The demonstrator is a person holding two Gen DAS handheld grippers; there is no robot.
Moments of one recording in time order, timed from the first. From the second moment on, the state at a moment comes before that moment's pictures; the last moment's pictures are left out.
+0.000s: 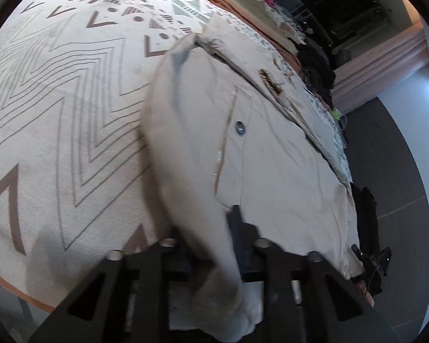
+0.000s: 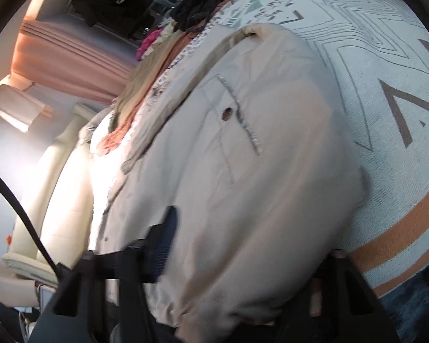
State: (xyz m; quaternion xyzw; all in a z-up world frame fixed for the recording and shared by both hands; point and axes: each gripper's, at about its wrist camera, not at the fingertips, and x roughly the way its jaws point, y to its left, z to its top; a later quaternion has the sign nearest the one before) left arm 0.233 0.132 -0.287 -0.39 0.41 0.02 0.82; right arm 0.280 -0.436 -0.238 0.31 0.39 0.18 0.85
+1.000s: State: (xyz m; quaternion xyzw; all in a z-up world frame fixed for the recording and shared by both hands) left arm 0.107 0.157 -0.137 -0.45 0.19 -0.06 0.87; right arm 0.171 -0.469 -0.111 0.29 0.23 0.33 0.87
